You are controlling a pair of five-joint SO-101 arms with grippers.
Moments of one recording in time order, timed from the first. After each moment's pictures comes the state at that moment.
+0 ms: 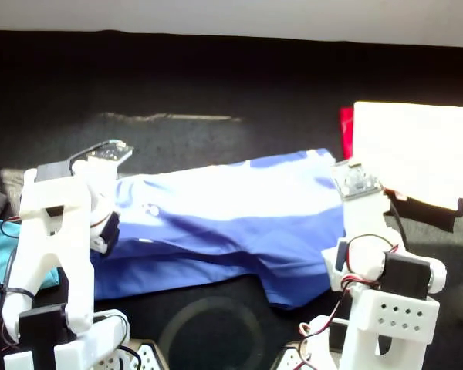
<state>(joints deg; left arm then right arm) -18.1 -15.6 38.9 81.3 -31.0 6.3 -60.7 41.1 96.0 28.5</state>
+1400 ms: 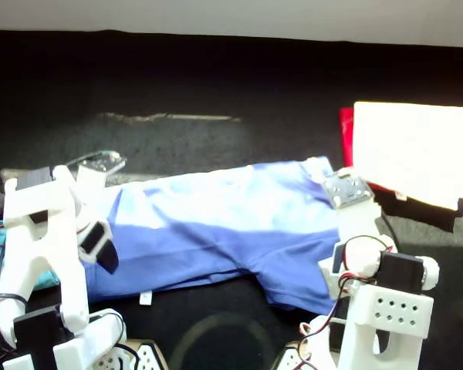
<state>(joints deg) -24.7 -16.0 37.3 83.5 -45.1 6.8 -60.9 46.1 95.4 31.6</state>
